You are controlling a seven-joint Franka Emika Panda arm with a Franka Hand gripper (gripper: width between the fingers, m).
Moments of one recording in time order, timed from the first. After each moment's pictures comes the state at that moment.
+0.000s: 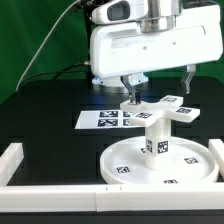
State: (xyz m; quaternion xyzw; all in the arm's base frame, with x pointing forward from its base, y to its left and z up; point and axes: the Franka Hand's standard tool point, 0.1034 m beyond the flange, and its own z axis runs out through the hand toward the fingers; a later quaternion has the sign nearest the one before) arm 0.570 0.037 0.128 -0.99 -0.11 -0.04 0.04
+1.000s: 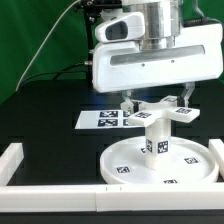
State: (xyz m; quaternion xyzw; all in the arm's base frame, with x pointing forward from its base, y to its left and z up) arm 0.561 0.037 0.100 -1.00 -0.04 -0.02 0.03
